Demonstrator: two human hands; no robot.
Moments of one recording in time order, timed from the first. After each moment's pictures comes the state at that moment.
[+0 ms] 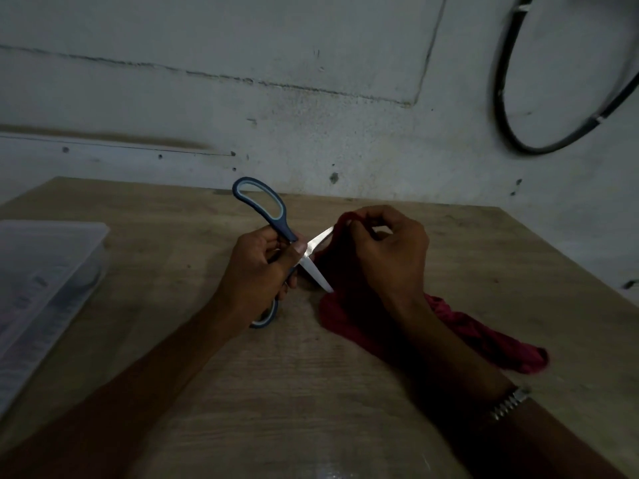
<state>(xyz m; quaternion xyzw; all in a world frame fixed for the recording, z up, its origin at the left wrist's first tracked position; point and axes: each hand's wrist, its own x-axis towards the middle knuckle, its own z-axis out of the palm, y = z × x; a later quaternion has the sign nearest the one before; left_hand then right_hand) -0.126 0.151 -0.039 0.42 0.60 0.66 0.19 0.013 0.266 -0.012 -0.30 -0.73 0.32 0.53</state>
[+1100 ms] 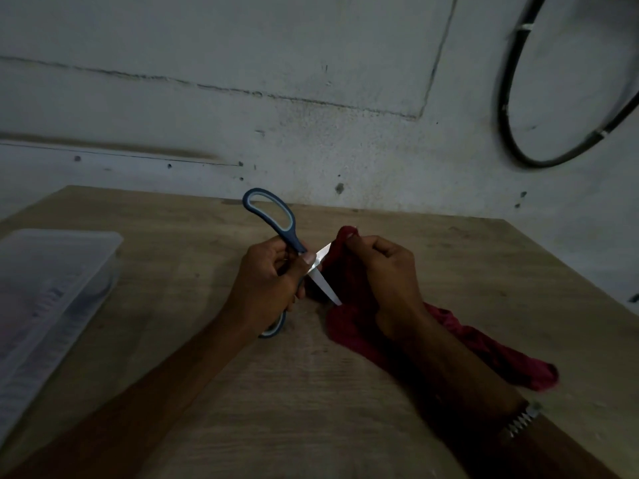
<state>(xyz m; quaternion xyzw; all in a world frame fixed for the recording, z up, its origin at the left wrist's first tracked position) -0.124 0.148 -0.036 0.43 0.61 0.65 0.15 0.005 0.263 -0.021 -0.34 -0.62 0.58 0.41</state>
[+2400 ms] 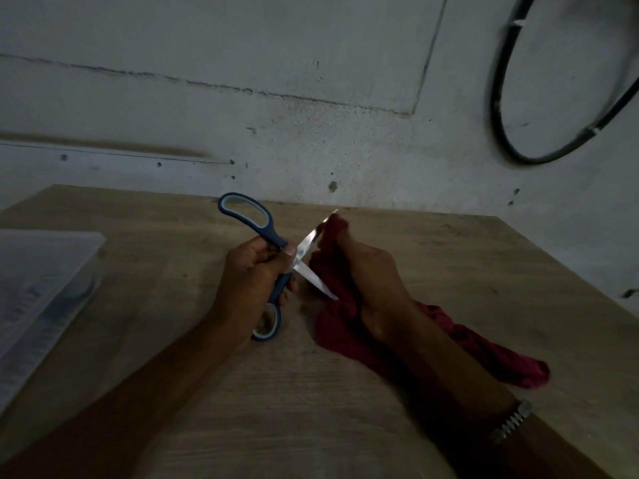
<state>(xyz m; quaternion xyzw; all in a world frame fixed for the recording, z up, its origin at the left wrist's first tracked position) -0.121 0.149 -0.036 0.34 0.57 0.72 0.22 0.008 0.260 -0.017 -0.32 -0.62 0.65 0.31</state>
